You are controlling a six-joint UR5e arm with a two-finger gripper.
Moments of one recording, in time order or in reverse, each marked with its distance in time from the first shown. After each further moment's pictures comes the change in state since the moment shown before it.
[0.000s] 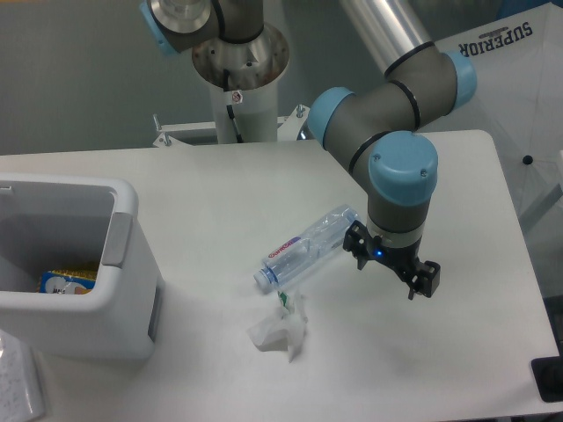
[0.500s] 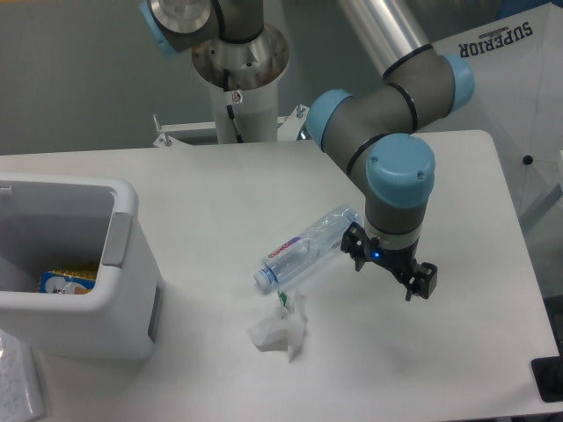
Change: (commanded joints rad) arm -0.005 -0.012 -0.024 0.067 -0.020 -0.005
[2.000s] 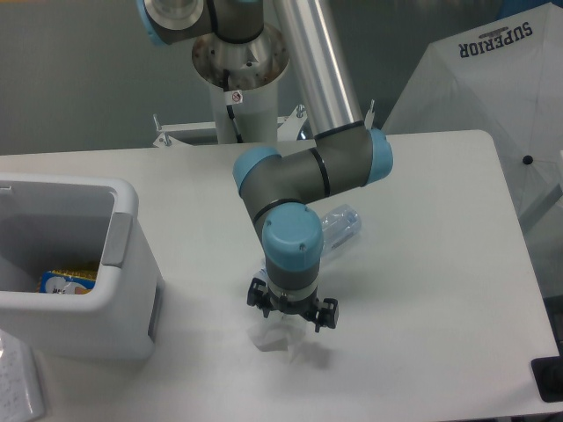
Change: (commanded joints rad) arm -0.207 -0.143 -0.031 0.083 -0.025 -0.552
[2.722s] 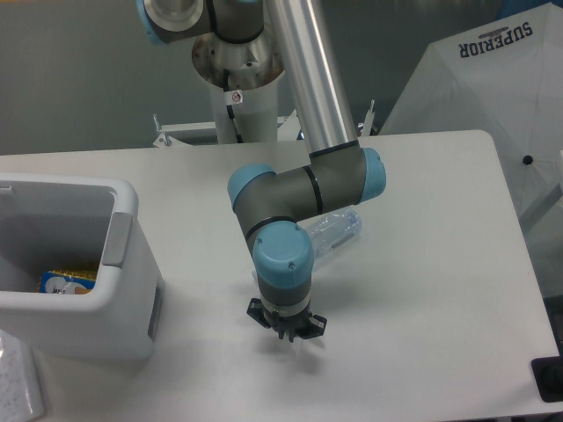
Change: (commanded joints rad) arm -0.003 0.030 0.014 0.009 -0.003 0.002
